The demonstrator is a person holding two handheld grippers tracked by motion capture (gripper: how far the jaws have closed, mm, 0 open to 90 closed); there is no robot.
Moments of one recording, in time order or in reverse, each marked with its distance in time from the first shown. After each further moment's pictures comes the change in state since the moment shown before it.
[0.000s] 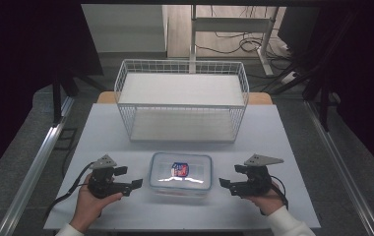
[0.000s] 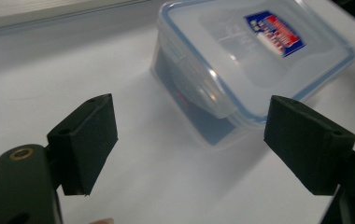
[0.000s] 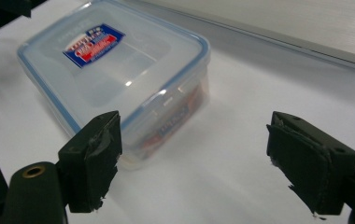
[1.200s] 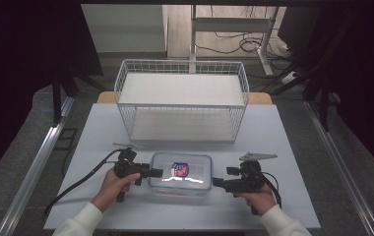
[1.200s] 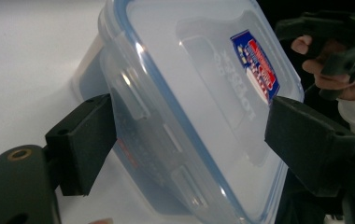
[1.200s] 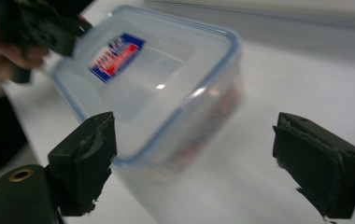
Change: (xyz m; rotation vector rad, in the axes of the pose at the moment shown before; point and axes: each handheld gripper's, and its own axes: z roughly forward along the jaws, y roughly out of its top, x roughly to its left) left arm 0.030 0.029 0.078 0.146 -0.360 -0.204; right arm -0.005 0.003 0.025 0.027 0.159 0.195
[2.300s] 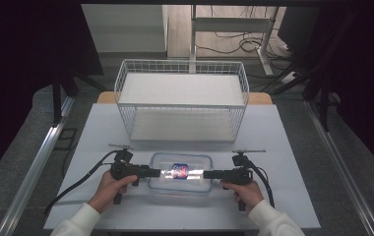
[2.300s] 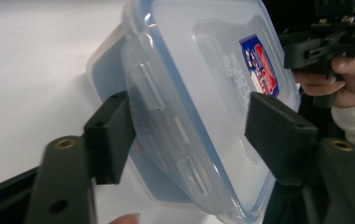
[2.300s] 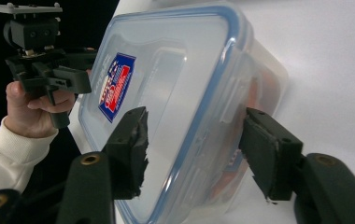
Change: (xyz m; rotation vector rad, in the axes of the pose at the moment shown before) left arm -0.006 -0.007 -0.013 -0.039 0.013 -0.028; right arm -0.013 0.006 0.031 0.067 0.140 0.304
